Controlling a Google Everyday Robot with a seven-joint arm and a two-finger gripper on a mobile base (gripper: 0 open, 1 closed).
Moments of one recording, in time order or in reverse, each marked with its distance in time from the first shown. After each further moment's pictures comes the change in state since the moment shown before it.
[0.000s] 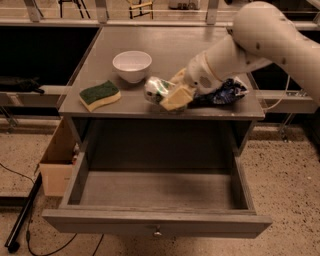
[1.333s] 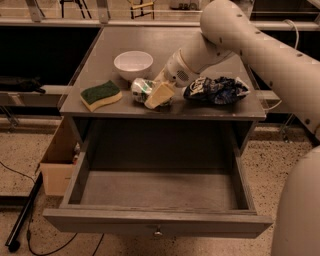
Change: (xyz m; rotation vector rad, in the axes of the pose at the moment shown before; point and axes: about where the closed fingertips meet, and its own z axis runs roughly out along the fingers) arm -0.011 -0.034 0.048 -0.047 0.083 -0.008
